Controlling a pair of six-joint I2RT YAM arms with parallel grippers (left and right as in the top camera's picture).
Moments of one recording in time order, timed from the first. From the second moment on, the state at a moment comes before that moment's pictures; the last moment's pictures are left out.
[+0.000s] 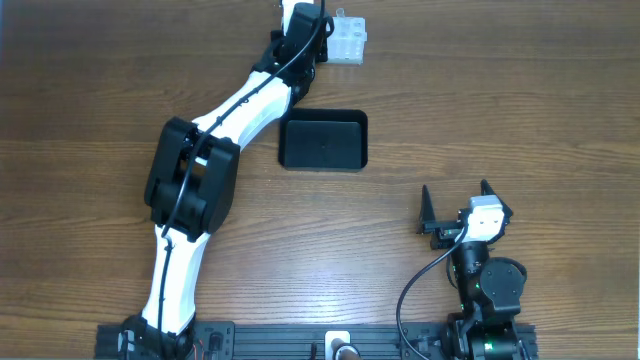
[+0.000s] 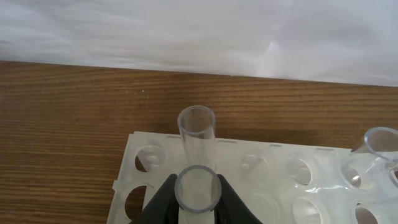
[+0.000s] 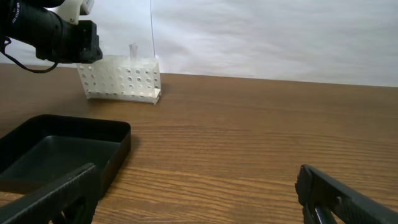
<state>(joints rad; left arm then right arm) -0.46 2.32 1.78 -0.04 -0.39 -0.31 0.07 0.01 0.01 -0.07 -0.02 -0.02</state>
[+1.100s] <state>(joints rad) -0.53 1.88 1.79 -0.47 -0.39 -0.38 0.07 0.01 0.01 -0.07 -0.02 -0.02</state>
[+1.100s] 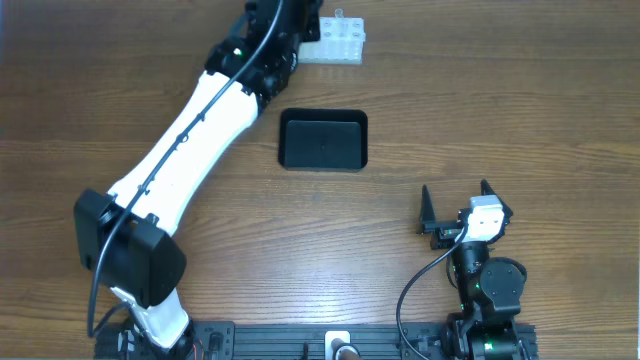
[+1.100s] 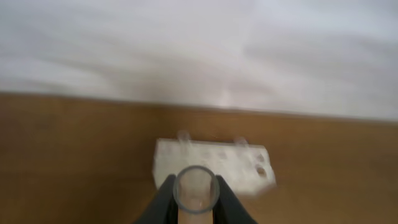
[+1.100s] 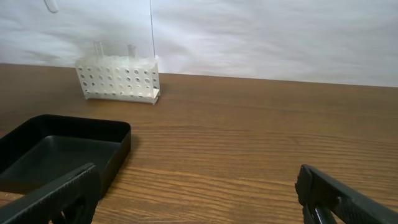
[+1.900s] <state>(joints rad) -0.55 2.08 1.80 -1.01 -0.27 -0.72 0.07 0.01 0.01 -0.07 -0.02 -0.02</state>
